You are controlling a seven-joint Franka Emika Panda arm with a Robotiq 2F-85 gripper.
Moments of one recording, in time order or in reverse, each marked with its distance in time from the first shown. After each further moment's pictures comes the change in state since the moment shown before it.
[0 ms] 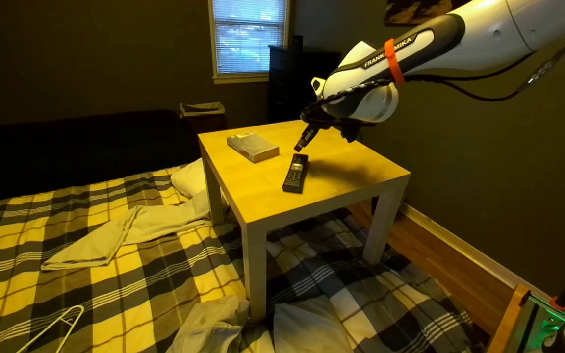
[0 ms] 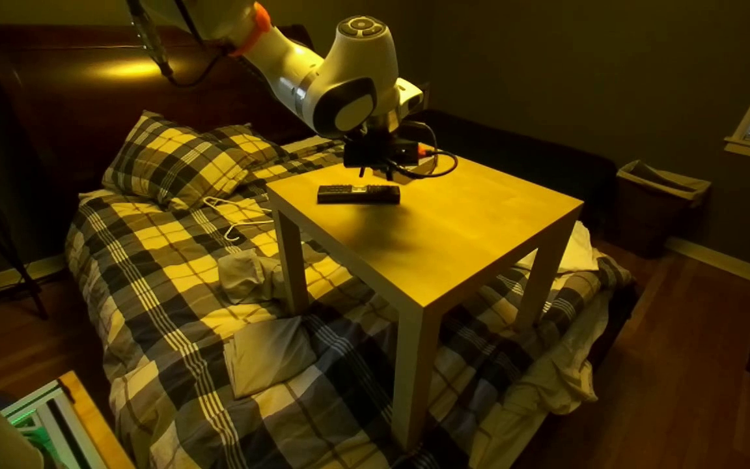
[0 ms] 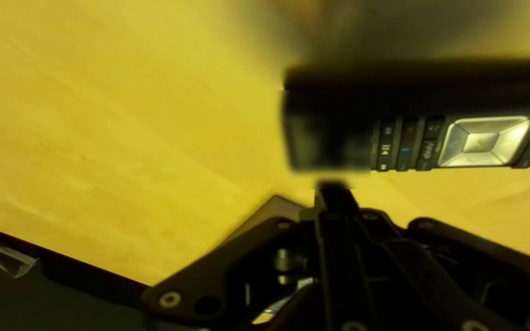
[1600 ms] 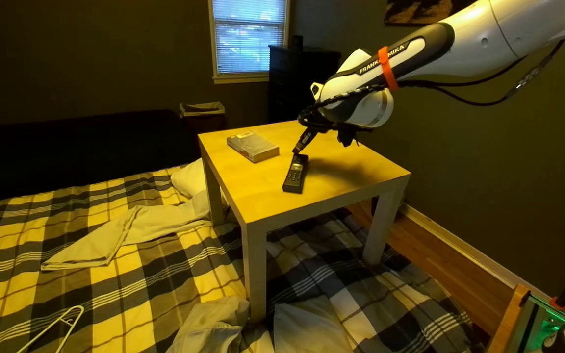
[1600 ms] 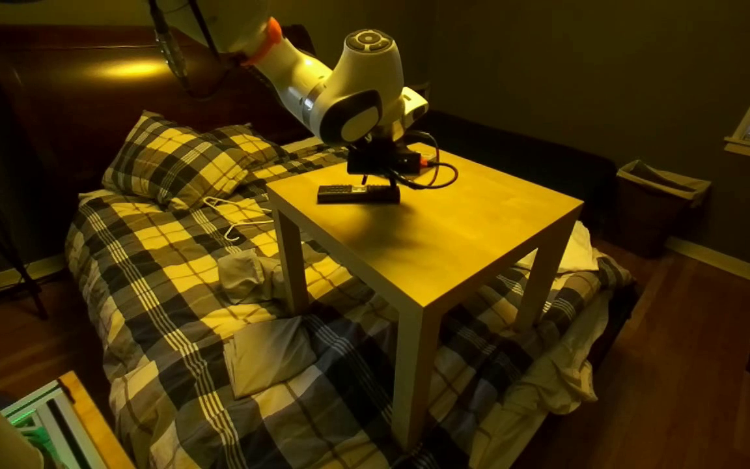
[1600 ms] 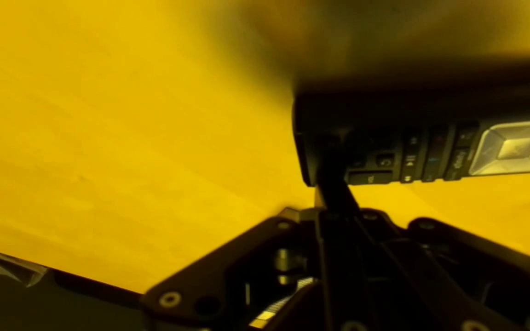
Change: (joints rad) arm -0.064 0.050 0.063 0.025 0.002 0.030 0.030
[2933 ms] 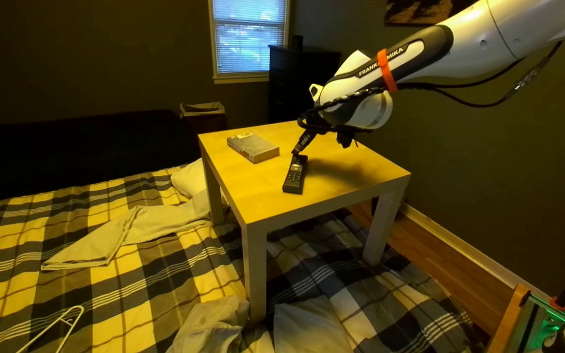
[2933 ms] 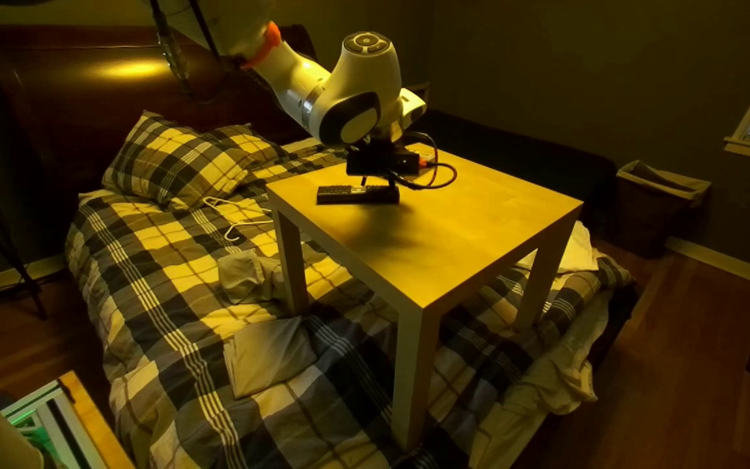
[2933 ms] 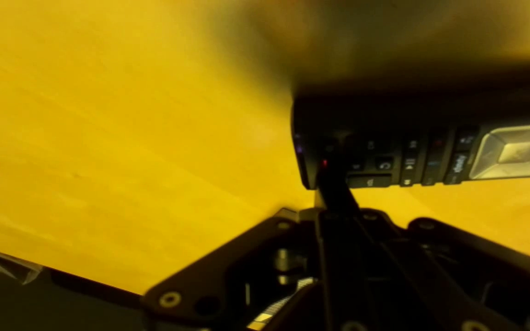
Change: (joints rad) arm -0.002 0.005 0.007 -0.003 -0.018 0.009 0.003
